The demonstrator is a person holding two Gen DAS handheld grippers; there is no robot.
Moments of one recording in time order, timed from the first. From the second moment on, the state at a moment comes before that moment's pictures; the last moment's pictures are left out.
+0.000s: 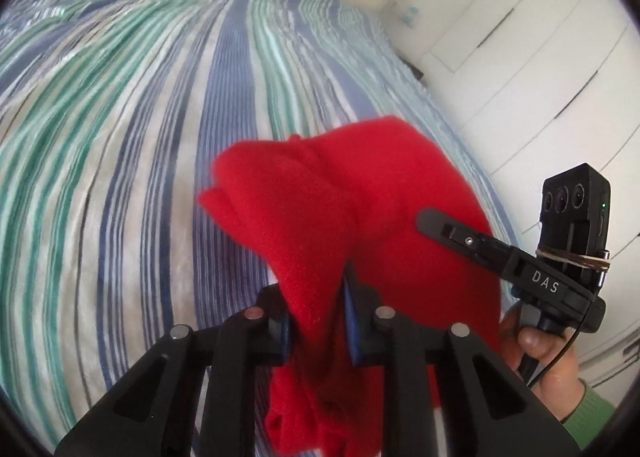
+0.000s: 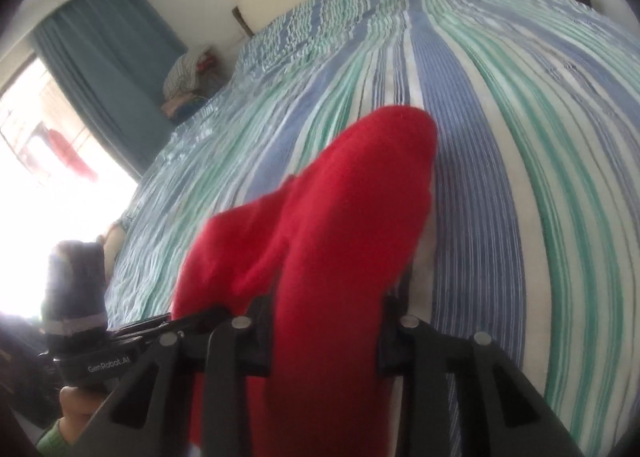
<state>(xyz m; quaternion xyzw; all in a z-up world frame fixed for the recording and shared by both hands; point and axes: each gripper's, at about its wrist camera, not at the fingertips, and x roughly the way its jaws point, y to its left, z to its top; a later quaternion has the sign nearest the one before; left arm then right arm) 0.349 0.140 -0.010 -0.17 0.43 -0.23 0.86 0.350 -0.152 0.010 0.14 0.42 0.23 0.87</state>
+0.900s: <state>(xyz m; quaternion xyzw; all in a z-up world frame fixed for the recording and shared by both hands) 0.149 0.124 0.027 0.05 0.35 0.04 0.94 0.157 -0.183 0.049 -0.01 0.41 0.13 0.90</state>
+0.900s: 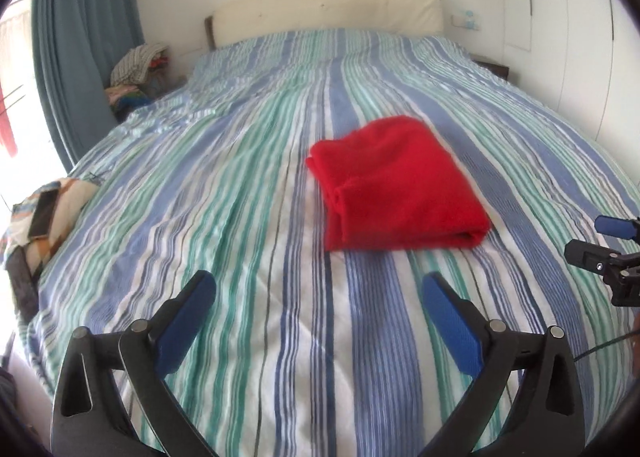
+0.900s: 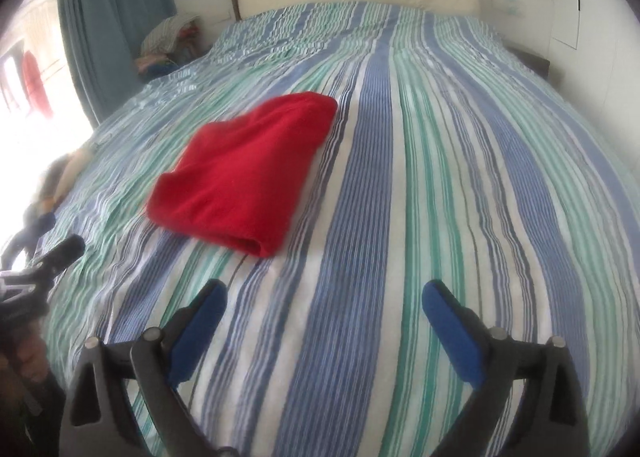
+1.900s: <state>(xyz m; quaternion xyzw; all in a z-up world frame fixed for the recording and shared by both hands) 0.073 0.111 0.062 0.03 0.40 0.04 0.91 0.040 -0.121 0.119 -0.08 0.40 0.13 0.90</state>
